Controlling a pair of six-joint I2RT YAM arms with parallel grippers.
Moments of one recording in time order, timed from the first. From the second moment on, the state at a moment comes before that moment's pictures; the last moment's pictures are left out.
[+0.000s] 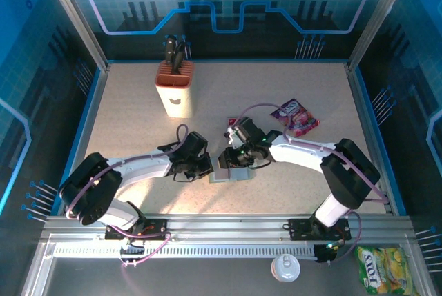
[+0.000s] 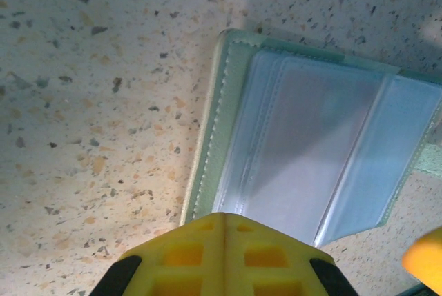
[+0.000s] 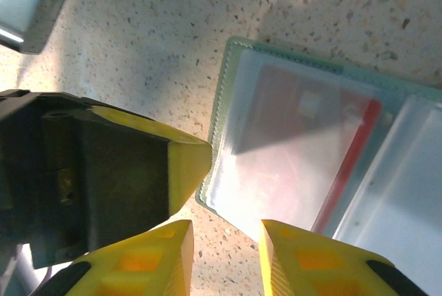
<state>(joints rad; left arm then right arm) -0.68 1.46 0.66 -0.29 0.23 -1.13 0.76 1.63 0.93 -0.34 -0.45 0.62</state>
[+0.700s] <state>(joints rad) -0.67 1.48 0.64 -0.29 0.23 -1.13 0.80 1.77 0.99 -0.34 -0.48 0.64</state>
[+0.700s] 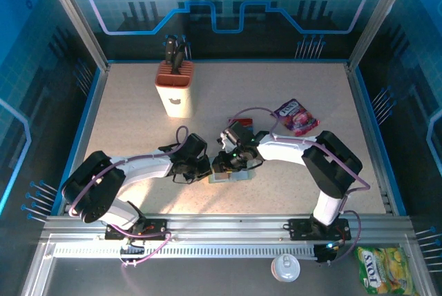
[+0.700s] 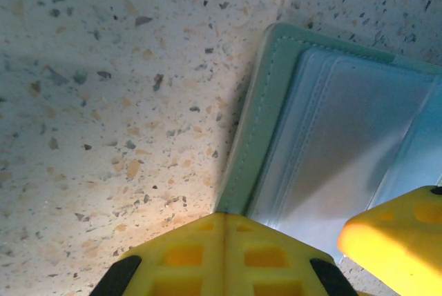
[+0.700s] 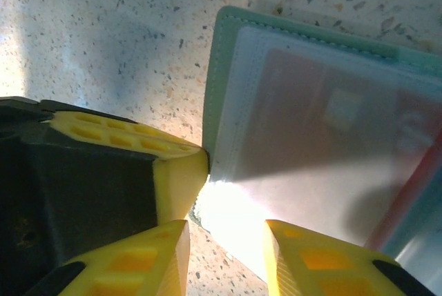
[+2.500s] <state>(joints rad) -0.66 1.50 0.68 -0.21 0.30 -1.17 0.65 1.73 0.78 -0.11 -0.67 0.69</state>
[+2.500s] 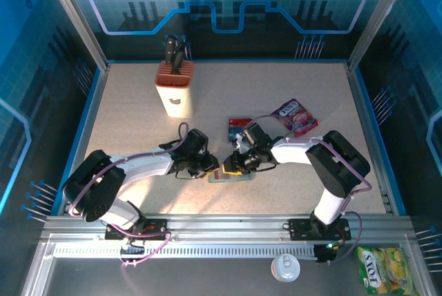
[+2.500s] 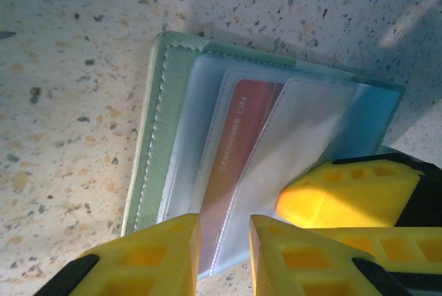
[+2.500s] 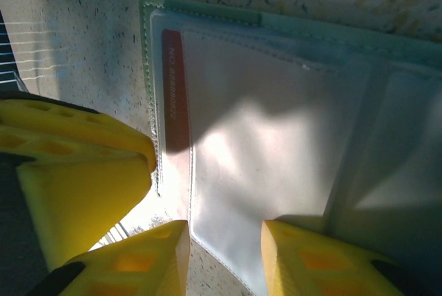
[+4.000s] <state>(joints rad) -0.67 1.56 0.72 -0.11 0.35 -1.22 0.58 1.60 0.69 0.00 -0.76 0.77</state>
